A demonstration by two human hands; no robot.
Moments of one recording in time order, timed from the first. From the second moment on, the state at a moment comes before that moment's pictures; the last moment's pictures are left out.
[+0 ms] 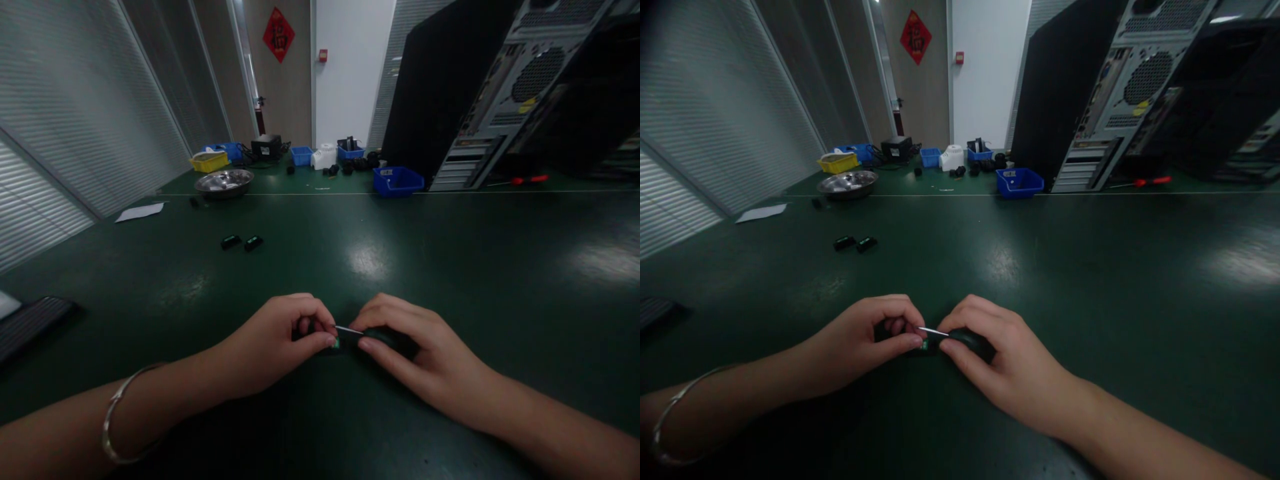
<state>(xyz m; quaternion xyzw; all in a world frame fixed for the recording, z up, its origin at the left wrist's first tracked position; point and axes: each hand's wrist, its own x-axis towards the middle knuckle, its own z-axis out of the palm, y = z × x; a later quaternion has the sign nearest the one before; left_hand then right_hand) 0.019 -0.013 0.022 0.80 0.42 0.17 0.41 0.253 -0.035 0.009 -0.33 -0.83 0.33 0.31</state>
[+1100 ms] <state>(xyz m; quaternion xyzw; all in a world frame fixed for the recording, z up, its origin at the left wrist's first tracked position) 0.009 -0.020 0.009 0.90 0.26 0.25 0.23 0.254 -0.036 0.011 -0.34 -0.86 0.32 0.21</state>
